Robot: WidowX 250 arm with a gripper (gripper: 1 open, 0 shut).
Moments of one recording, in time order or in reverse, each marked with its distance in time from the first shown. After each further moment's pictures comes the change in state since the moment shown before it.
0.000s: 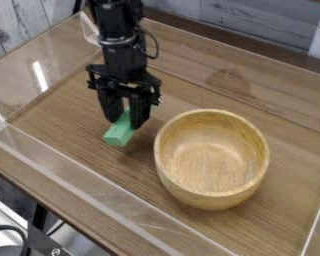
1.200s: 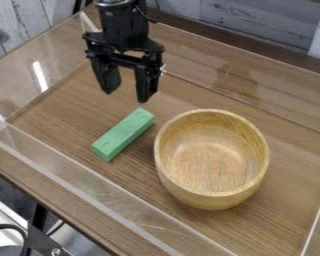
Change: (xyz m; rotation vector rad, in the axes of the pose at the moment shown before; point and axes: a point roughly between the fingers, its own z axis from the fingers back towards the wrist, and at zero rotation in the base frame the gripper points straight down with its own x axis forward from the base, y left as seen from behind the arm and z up) arm -0.001 -0.011 0.042 0.001 -0.052 -0.022
